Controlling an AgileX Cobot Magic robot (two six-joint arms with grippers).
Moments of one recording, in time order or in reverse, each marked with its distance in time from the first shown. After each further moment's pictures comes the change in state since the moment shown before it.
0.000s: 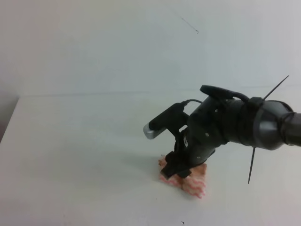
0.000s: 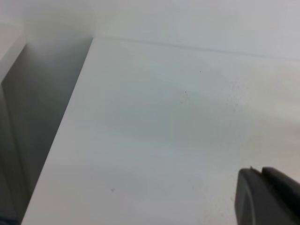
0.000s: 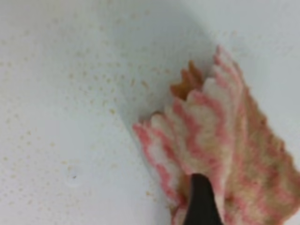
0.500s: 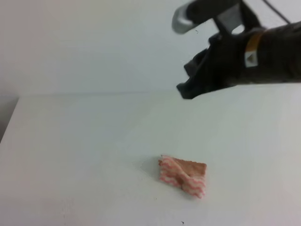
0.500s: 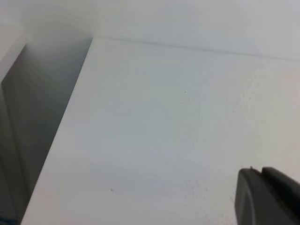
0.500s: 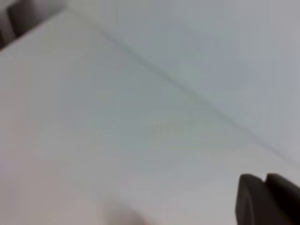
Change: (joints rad) left arm 0.000 0.000 0.000 0.000 0.000 0.000; right arm 0.000 -0.430 -0.036 -0.096 -0.030 0.032
